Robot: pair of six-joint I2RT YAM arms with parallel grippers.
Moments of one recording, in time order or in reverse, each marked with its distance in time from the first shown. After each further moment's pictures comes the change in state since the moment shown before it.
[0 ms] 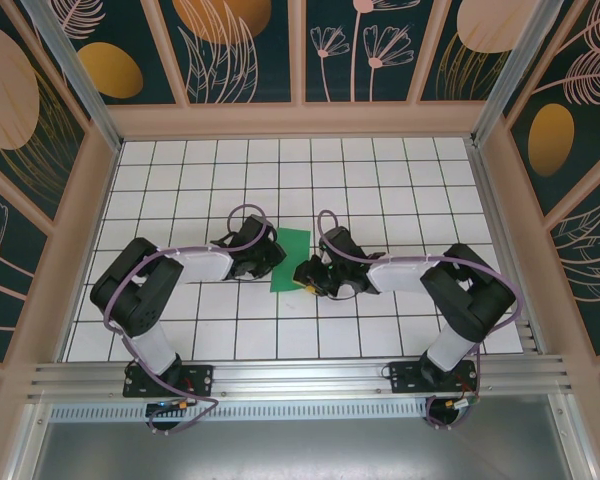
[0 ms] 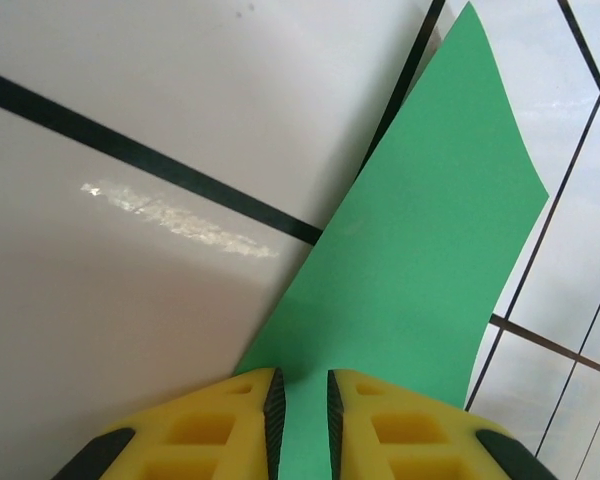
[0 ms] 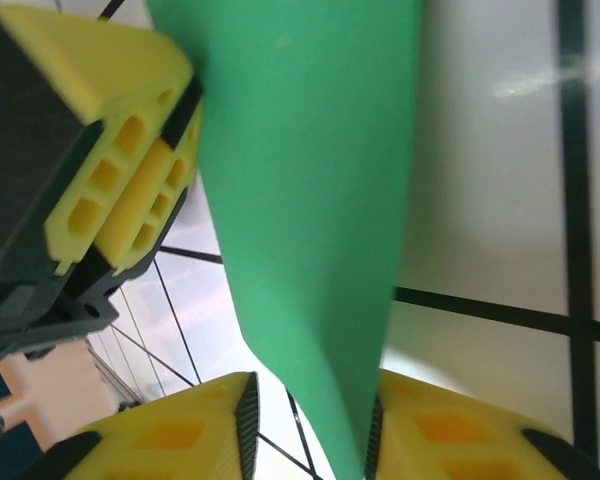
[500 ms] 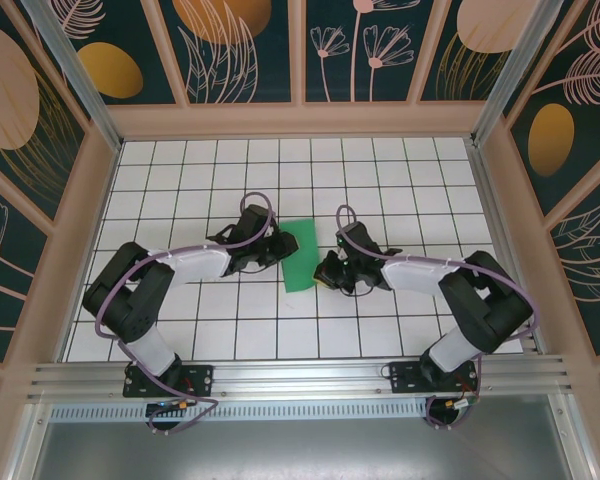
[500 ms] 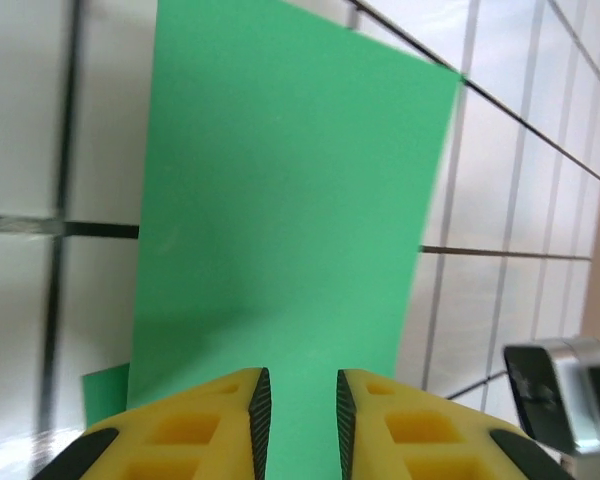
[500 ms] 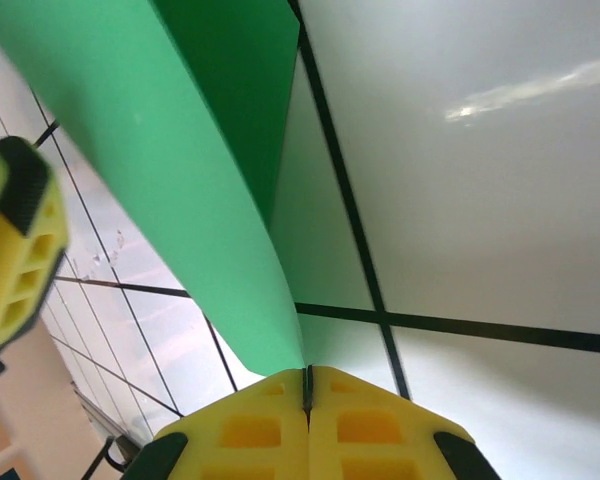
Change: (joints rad) left arm 0.000 -0.049 0.051 0.063 0.179 0.228; right arm -0.104 -0.105 -0.026 -0.160 0.021 -0.066
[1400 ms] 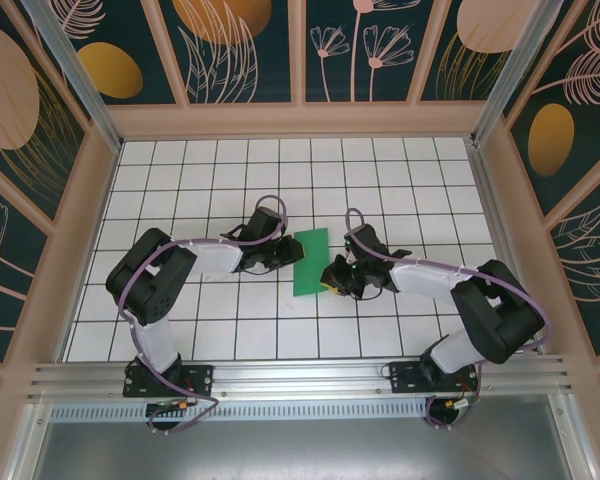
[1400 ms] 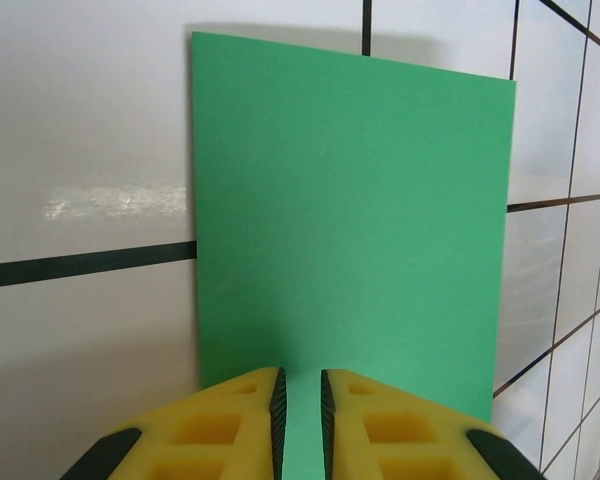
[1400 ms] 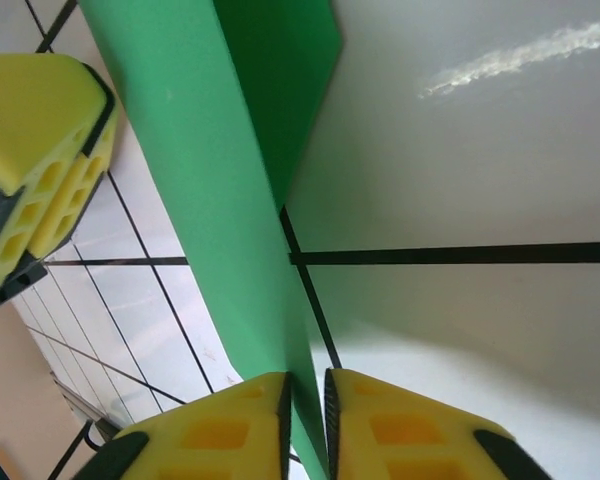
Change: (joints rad) left arm -0.005 0.156 0.050 0.019 0.064 0.121; right arm -0.026 -0.071 -0.029 -0.103 -0.021 -0.024
